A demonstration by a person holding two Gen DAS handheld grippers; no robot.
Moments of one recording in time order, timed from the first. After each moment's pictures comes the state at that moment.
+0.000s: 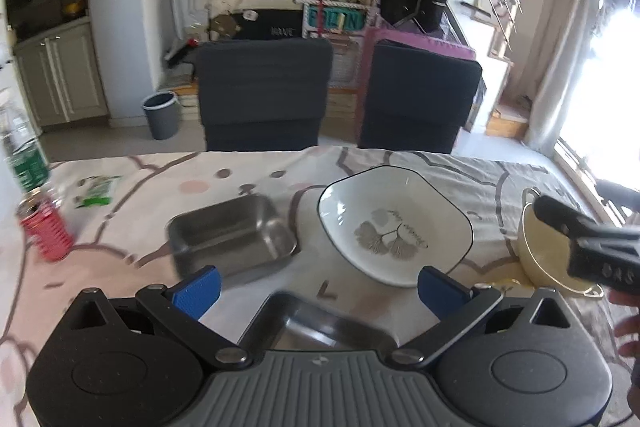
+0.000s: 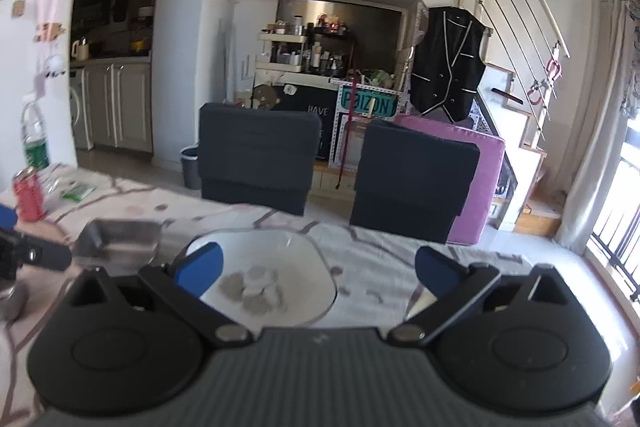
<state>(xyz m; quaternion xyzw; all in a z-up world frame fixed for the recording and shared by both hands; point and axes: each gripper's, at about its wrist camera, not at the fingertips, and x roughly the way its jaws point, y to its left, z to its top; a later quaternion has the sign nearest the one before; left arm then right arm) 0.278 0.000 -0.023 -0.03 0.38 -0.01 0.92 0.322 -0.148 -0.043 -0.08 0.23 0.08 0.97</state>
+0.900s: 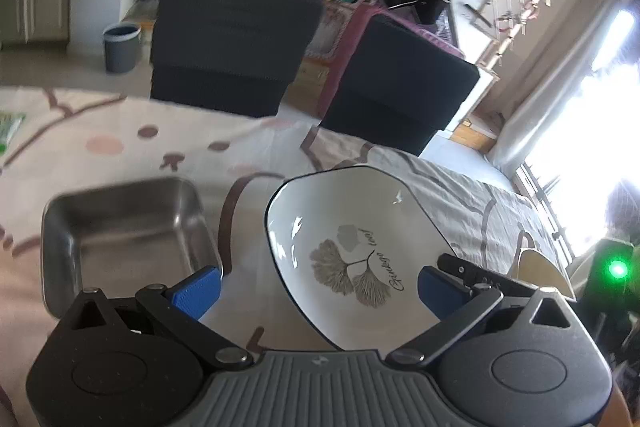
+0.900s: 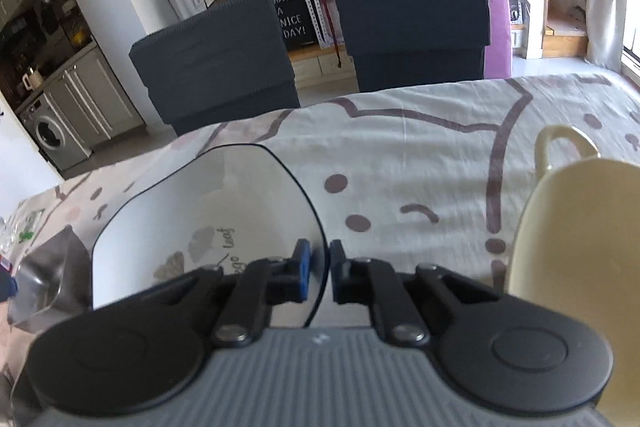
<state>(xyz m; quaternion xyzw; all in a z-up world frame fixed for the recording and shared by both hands) 0.378 0.010 -0.092 -0.17 0.42 -0.06 0.89 0.524 -0.194 -0.163 0.10 0.41 0.07 0.90</state>
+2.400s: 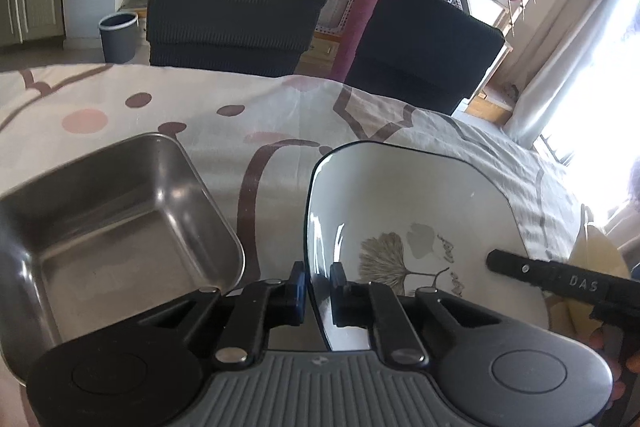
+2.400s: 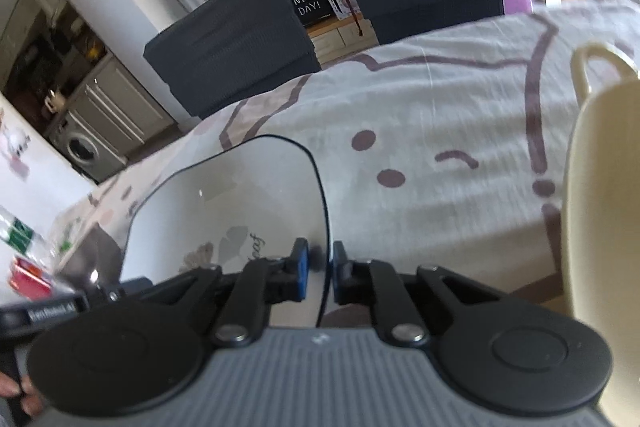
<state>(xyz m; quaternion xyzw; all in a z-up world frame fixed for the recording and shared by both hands) 0.418 0.015 -0.158 -0.12 0.45 -0.06 0.88 0.507 -0.198 -0.187 0.17 0.44 0.12 0.87</state>
